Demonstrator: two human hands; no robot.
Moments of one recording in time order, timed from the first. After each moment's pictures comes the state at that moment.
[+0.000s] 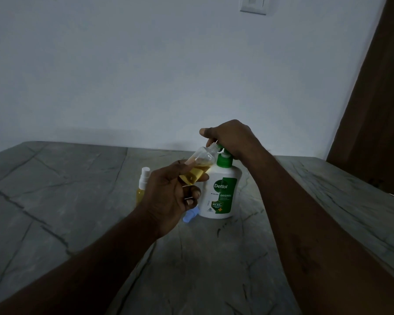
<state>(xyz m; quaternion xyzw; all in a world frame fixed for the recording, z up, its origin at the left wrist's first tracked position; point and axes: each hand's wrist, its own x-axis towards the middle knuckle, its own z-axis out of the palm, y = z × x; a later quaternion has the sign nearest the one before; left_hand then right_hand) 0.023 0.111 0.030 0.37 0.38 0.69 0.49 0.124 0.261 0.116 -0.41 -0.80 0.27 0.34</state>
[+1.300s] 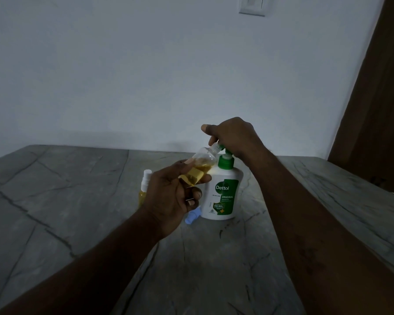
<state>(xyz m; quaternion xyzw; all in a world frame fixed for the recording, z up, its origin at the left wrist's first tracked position) 0.024 0.111 0.032 0.36 0.38 0.70 0.49 0.122 0.262 0.117 -0.41 -0.81 0.23 0.35</state>
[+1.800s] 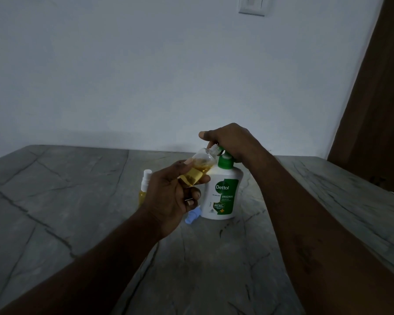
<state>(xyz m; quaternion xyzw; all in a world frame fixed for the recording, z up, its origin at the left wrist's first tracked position) 0.021 0.112 0.030 0.36 0.39 0.70 0.49 0.124 0.259 0.114 -0.41 -0.80 0.30 0.32</state>
